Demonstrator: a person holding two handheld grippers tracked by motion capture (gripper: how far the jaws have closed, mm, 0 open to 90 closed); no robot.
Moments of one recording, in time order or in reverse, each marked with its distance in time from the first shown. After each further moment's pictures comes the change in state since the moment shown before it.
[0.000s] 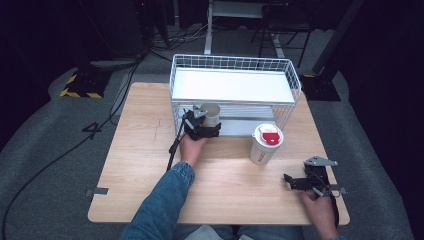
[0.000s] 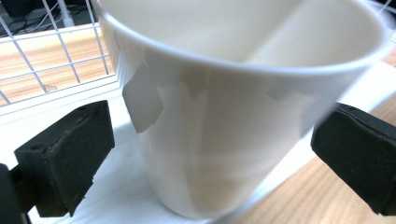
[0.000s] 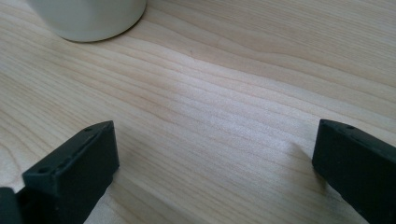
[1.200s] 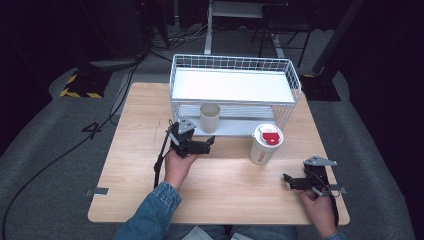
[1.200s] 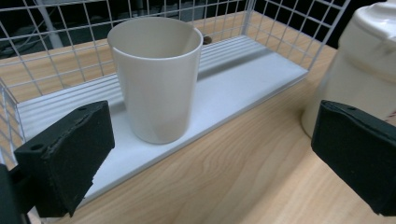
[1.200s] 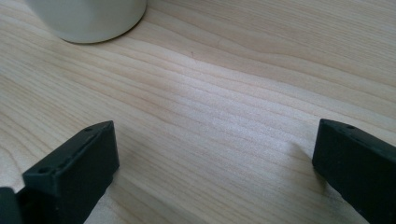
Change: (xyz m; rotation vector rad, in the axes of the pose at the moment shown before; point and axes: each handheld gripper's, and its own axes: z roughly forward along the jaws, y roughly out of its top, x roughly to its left) left arm -0.027 -0.003 -0.108 -0.040 -0.078 0.015; right arm 0.001 0.001 0.000 0.004 -0.001 0.005
